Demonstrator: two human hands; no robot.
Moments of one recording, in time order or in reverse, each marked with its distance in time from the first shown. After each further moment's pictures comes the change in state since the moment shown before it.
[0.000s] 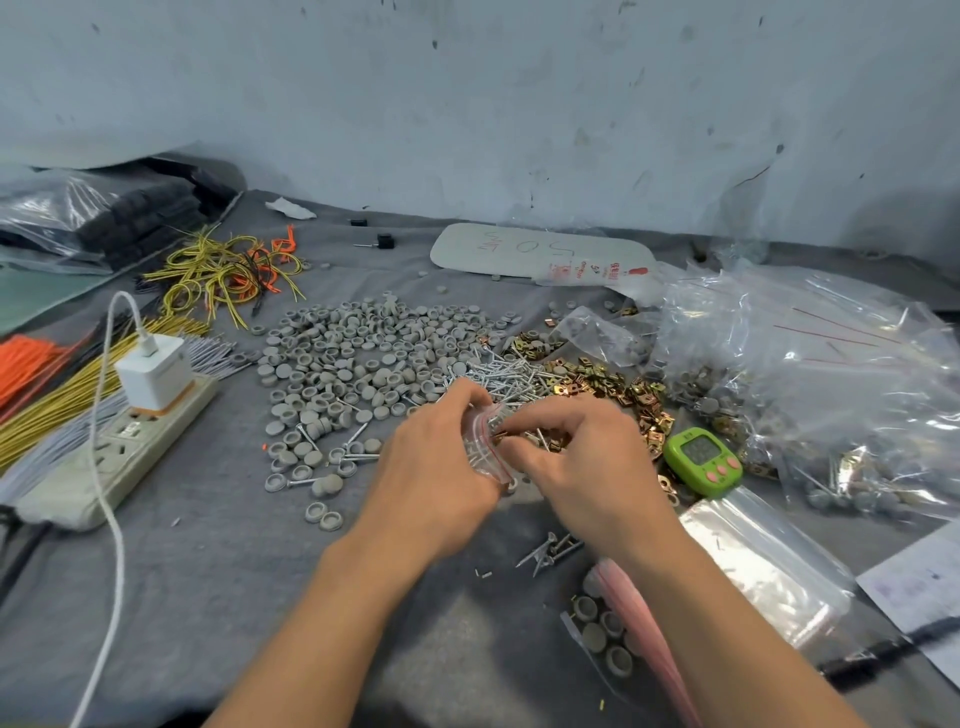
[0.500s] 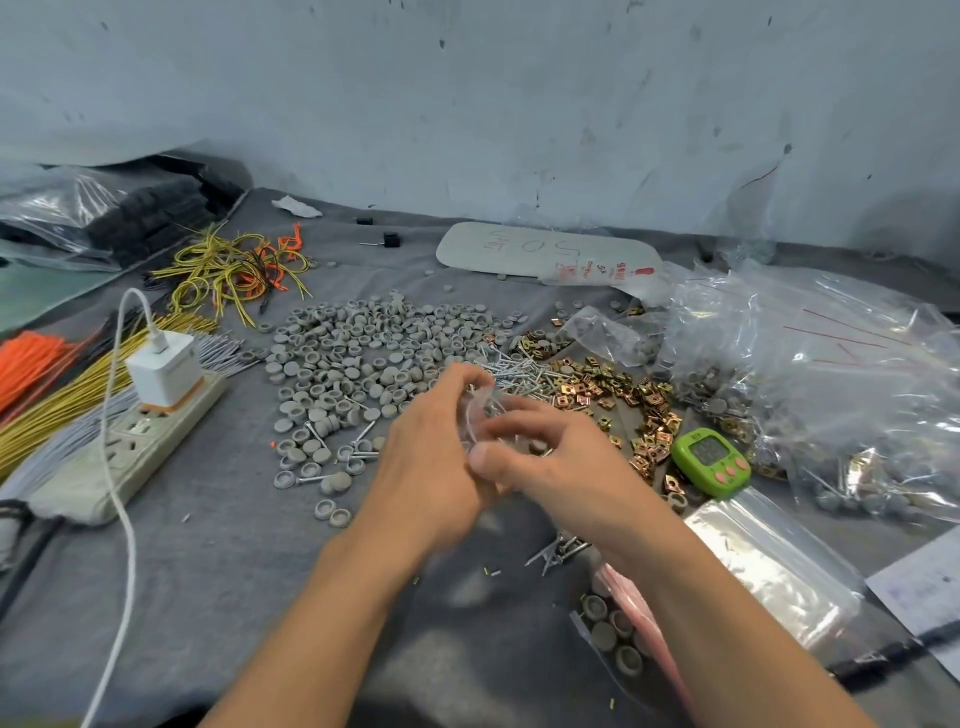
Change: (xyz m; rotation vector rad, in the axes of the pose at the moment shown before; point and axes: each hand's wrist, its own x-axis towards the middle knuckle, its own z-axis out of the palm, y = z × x) left_hand 0.001 -0.004 -0.009 -0.117 -0.014 0.024; right_hand 0.001 -0.009 0.011 0.283 -0.294 0.185
